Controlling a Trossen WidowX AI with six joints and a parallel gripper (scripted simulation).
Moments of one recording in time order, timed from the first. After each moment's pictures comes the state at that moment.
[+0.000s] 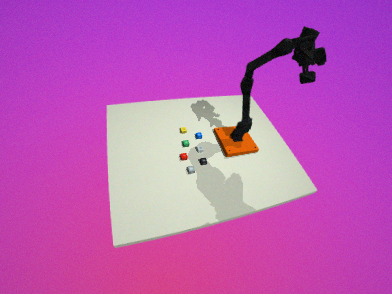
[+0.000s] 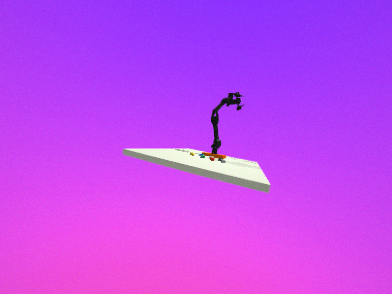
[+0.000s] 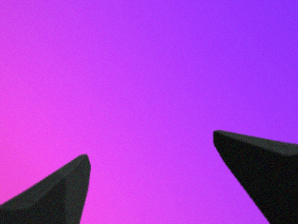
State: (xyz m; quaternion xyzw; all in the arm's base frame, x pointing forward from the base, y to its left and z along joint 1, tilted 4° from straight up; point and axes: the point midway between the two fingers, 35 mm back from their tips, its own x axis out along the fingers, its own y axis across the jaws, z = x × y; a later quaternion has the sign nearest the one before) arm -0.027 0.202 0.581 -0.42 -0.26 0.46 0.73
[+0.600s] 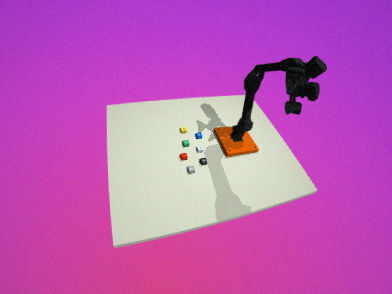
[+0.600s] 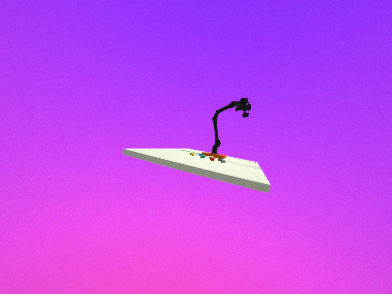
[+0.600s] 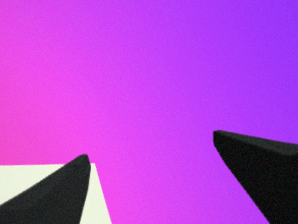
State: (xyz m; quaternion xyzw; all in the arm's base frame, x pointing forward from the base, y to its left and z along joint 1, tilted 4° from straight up) arm 0.066 0.276 0.482 -0.55 -0.11 0.35 0.75
